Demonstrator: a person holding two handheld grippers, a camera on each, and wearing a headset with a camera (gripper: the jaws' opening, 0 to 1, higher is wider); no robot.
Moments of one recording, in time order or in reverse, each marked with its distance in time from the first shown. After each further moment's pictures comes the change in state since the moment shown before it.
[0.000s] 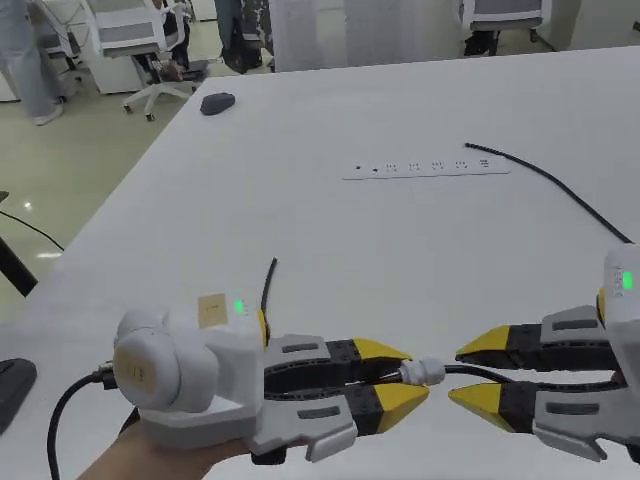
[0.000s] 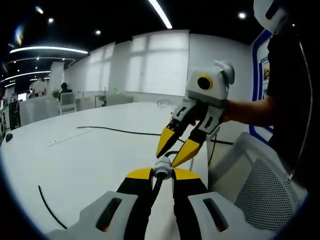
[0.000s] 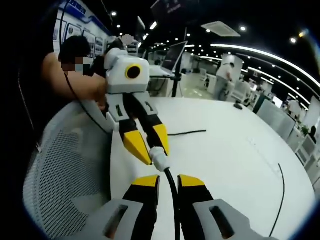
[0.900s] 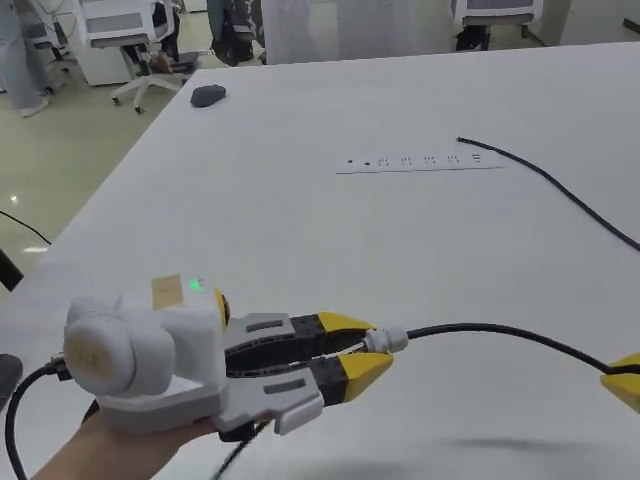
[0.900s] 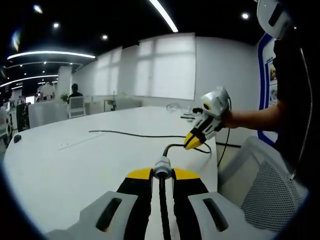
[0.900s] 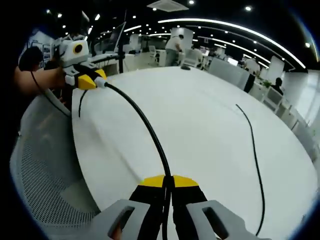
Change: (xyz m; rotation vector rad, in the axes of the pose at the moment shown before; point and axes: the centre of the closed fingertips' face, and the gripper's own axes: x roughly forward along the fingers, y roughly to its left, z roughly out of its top) left arm -0.023 0.026 0.012 0.000 -0.045 0.085; right arm -0.082 -0.062 -0.127 0.313 0.215 -0.347
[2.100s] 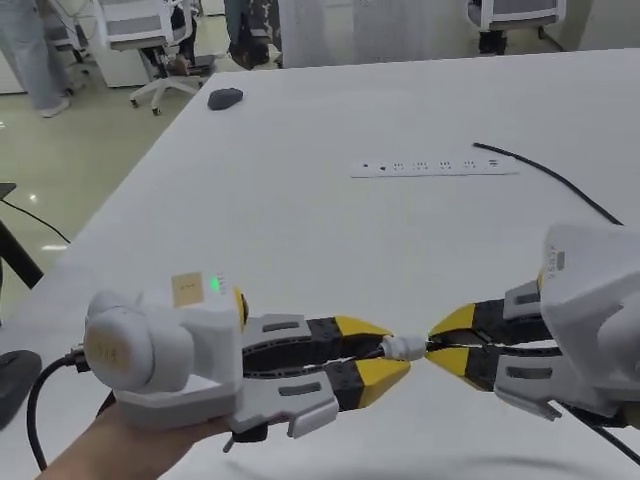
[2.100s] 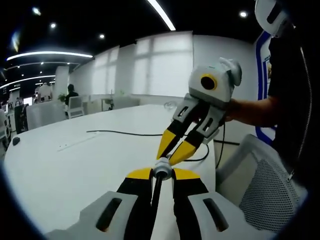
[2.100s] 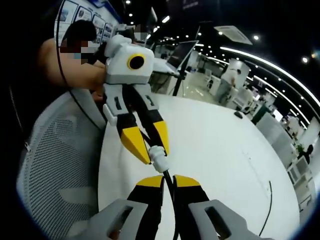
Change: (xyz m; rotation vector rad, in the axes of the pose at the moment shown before) left arm 0.003 -0.006 0.001 0.022 0.029 -0.025; right arm 0.038 0.121 0.134 -0.451 -0.185 0.299
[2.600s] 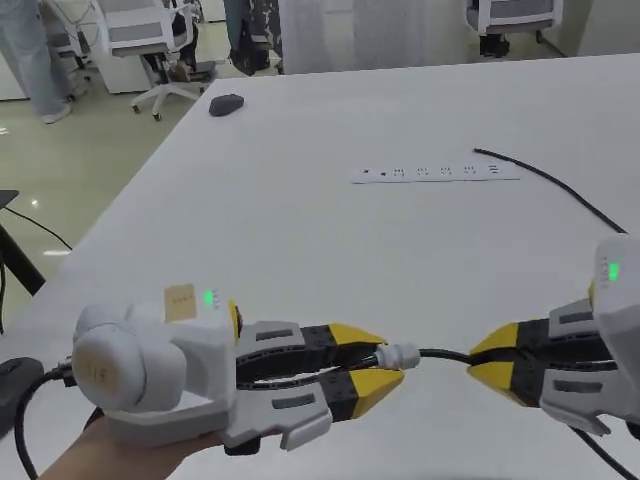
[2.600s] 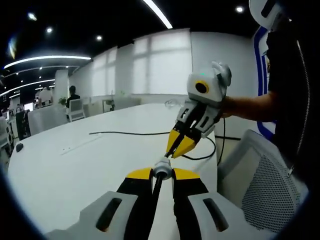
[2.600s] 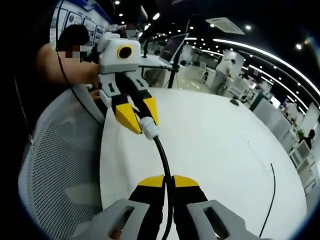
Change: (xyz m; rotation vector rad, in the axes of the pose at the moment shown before) left arm -0.013 0.001 0.002 0.038 0.011 0.026; right arm -0.026 -0.013 -0.045 0.122 0.055 -0.036
